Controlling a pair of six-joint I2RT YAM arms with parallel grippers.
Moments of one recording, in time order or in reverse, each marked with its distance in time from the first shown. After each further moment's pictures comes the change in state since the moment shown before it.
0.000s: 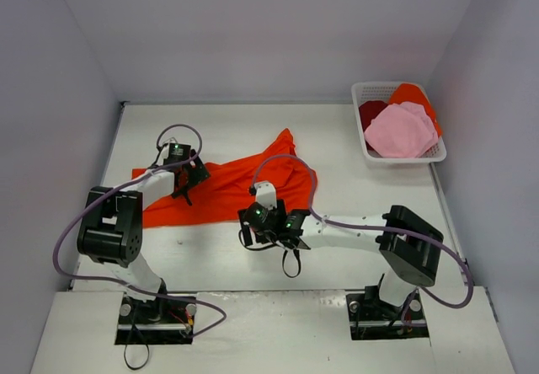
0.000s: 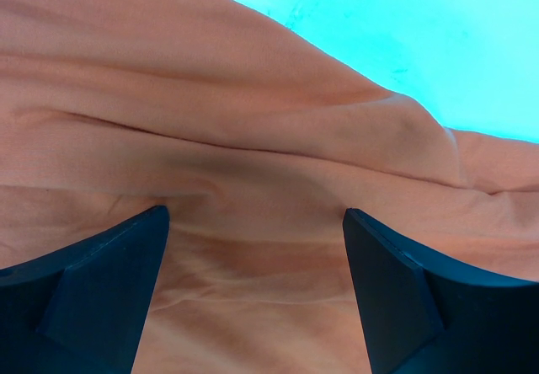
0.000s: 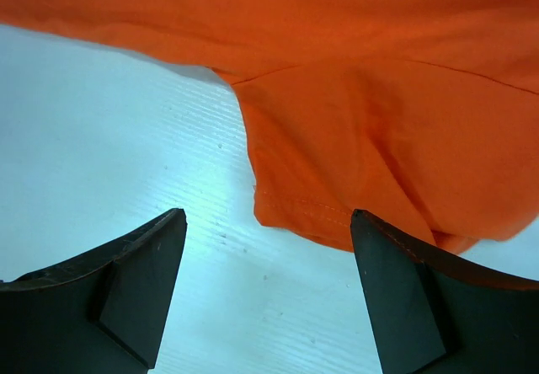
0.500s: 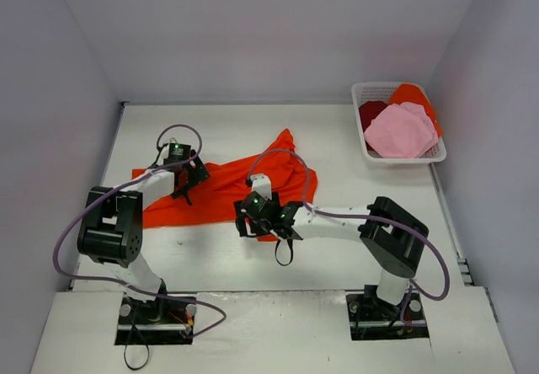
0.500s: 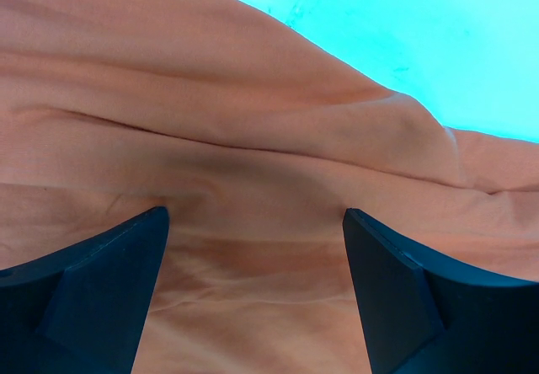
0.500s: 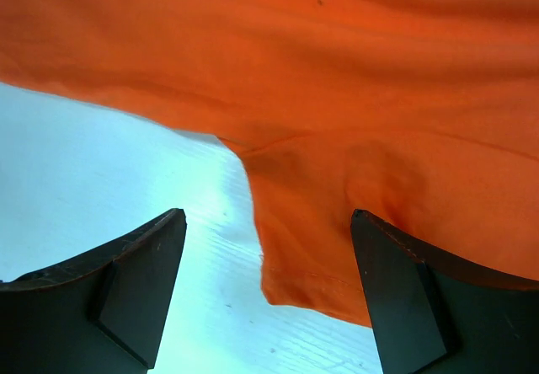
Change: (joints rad) left arm 0.000 0.001 0.005 -0.013 0.005 -0.007; right arm -0.074 0.101 0.057 0.109 -0.069 -0.057
